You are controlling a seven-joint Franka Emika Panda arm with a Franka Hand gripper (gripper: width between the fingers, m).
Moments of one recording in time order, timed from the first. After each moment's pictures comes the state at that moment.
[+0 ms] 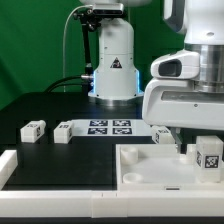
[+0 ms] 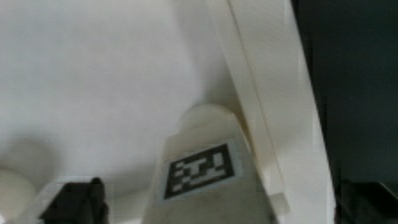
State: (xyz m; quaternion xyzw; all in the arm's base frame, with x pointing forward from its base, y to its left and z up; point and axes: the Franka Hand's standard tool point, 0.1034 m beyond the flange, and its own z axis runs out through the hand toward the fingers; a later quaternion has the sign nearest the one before) arm 0.612 0.123 0.064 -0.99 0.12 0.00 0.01
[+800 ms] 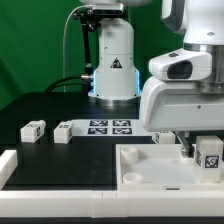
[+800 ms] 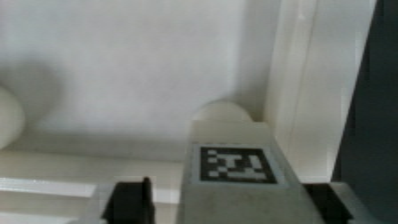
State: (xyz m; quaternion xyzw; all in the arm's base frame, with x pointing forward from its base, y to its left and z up) arm 0.612 0.118 0.064 -1.00 -0.04 0.00 0.00
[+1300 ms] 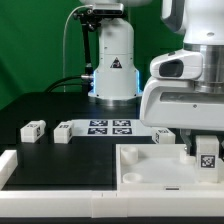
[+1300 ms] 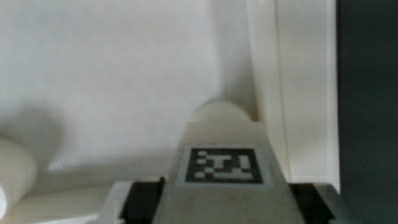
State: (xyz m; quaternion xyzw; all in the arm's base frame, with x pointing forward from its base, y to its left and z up) arm 0.612 0.119 0.064 -0.99 0.14 0.00 0.00
